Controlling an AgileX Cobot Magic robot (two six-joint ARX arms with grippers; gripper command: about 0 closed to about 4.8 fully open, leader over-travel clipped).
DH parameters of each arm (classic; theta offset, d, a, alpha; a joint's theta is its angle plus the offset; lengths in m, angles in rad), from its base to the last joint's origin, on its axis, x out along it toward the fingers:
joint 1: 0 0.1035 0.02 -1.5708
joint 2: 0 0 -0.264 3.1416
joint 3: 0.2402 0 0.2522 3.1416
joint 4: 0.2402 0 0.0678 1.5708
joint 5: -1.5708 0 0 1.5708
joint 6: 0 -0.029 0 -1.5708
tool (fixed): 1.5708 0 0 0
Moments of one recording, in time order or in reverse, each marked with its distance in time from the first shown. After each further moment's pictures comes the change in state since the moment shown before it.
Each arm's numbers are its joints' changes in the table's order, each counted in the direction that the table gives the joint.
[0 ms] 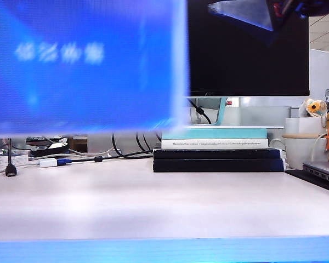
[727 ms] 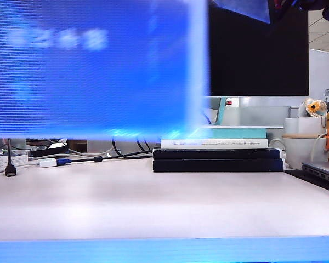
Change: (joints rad) left arm 0.000 0.001 0.071 0.133 -0.188 0.050; right arm -0.005 0.000 0.000 -0.124 -0.063 -0.013
